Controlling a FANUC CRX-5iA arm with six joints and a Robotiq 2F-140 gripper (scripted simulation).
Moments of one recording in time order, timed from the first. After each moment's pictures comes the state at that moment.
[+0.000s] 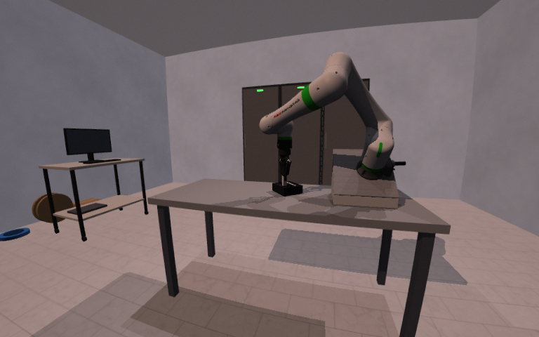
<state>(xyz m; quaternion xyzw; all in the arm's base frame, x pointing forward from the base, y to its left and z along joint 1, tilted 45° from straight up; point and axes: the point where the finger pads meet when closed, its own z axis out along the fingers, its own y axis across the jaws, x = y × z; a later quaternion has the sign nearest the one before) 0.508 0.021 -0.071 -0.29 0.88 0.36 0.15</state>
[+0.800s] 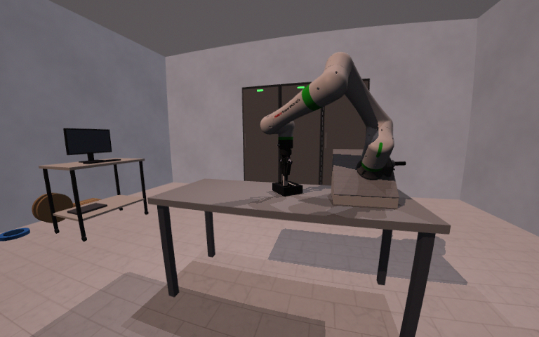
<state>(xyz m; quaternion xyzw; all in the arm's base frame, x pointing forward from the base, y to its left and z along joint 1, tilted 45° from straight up) 0.503 0.018 -0.074 -0.29 0.88 0.36 0.15</state>
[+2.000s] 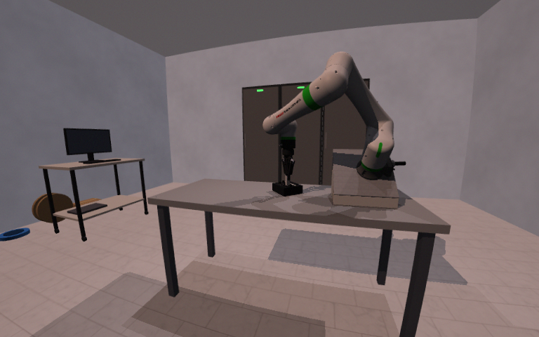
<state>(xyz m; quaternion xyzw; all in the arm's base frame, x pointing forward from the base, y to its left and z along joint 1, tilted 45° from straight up) 0.488 0.010 -0.083 -0.29 0.88 0.36 0.15</state>
